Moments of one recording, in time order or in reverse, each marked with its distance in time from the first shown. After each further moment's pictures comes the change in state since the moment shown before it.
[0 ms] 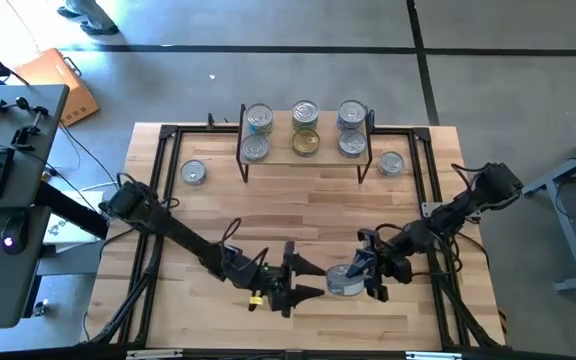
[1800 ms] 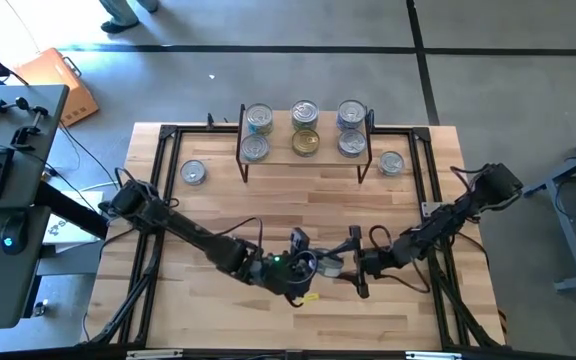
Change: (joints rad) left arm 0.020 -0.008 0.323 -0.931 -0.215 -0.255; right arm 0.072 -0.002 0.000 -0.400 0.512 0.347
